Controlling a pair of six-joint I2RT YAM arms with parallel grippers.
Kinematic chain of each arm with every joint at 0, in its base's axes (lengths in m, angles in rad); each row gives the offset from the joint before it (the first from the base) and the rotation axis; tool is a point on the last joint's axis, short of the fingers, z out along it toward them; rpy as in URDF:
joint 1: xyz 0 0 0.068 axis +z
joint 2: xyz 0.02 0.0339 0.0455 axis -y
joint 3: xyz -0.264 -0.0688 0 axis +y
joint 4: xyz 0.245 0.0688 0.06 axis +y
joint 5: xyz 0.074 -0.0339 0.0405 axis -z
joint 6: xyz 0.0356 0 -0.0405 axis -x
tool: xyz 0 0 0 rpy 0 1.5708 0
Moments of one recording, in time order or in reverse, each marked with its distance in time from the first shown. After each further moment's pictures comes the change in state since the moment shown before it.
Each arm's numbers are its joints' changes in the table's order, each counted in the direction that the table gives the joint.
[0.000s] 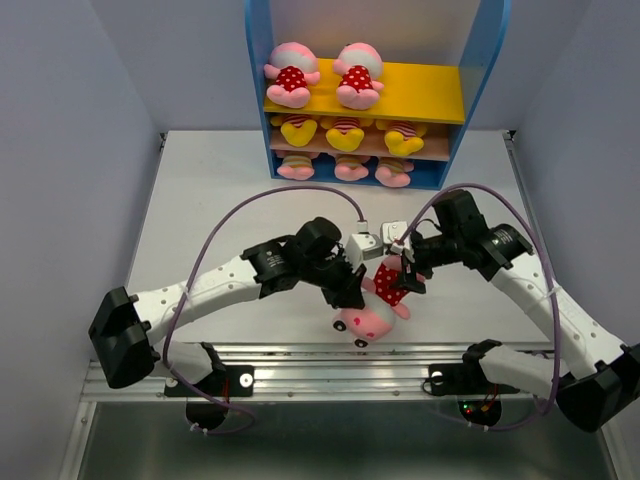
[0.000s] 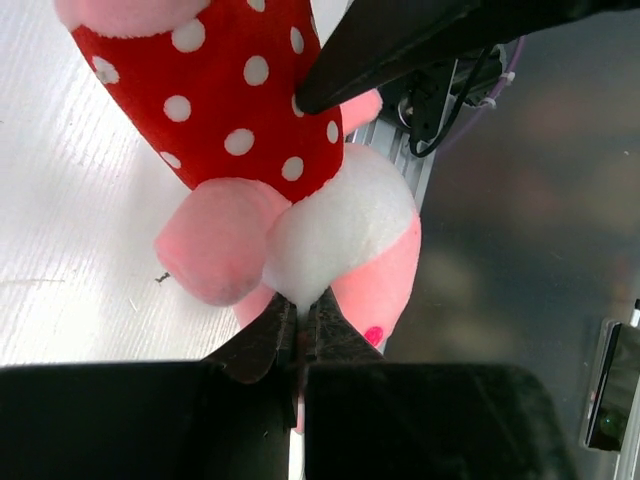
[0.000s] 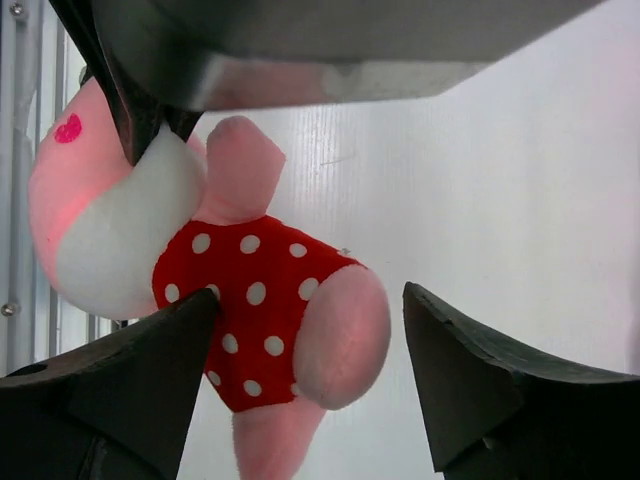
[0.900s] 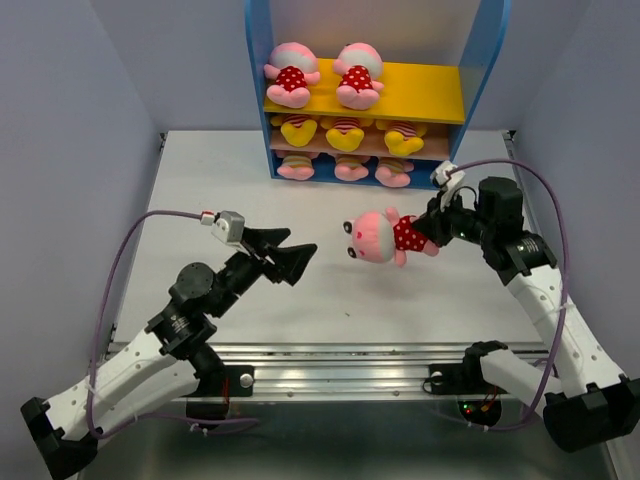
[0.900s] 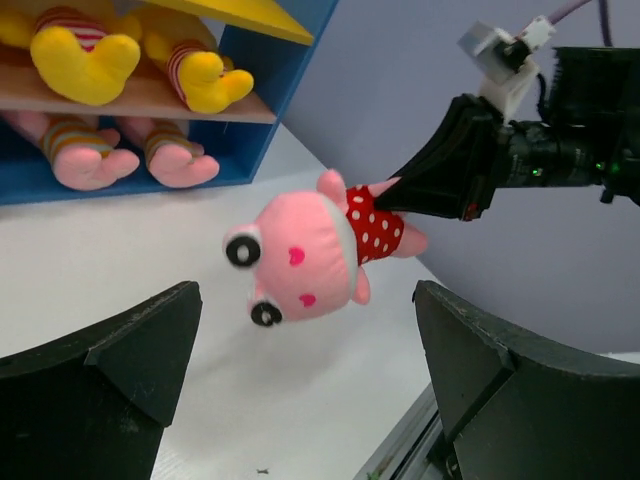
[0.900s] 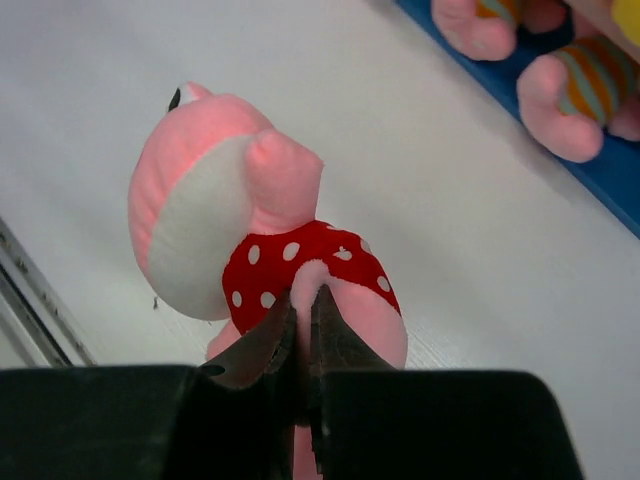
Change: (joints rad) left arm 0.153 0.758 0.446 -0.542 -0.555 0.279; right arm -0.267 0.068 0.074 -0.346 0.118 -0.607
